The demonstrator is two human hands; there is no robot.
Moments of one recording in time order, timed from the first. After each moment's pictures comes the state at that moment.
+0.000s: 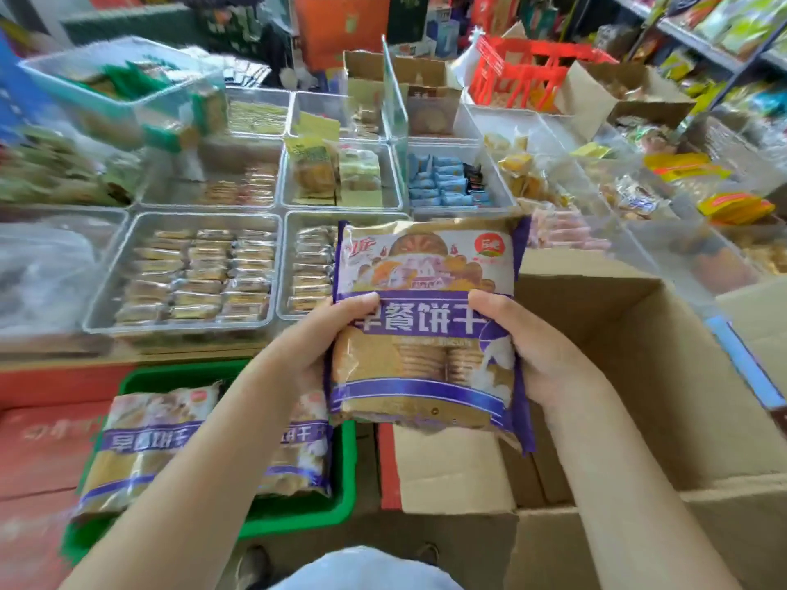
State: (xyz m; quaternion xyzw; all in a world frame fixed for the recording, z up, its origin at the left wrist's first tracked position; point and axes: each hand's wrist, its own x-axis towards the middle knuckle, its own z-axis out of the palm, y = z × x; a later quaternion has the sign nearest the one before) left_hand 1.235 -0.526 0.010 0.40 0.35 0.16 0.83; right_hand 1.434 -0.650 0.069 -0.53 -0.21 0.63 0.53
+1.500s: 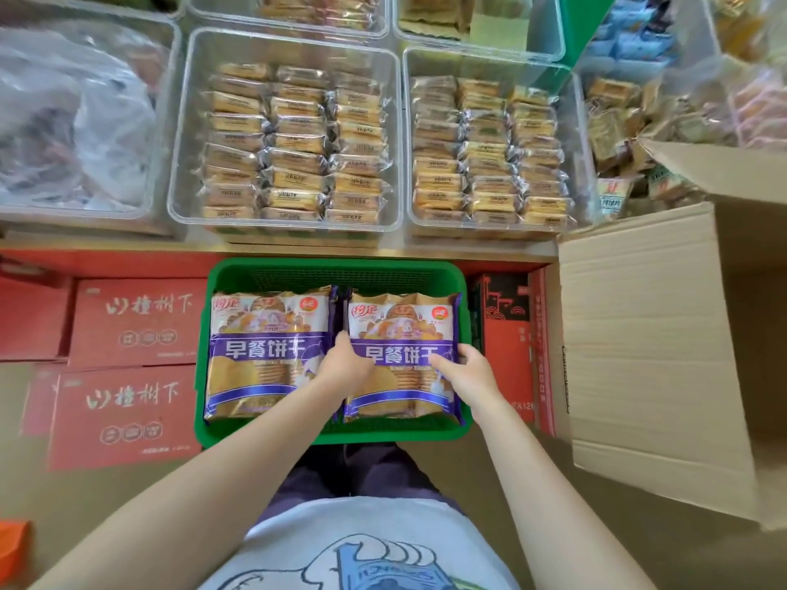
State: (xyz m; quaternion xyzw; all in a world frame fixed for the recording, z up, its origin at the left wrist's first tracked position) left_hand 1.073 -0.484 -0.241 0.49 0.67 -0.14 0.54; right_hand 1.250 -0.578 -0.240 -0.82 -0.12 0.51 0.23
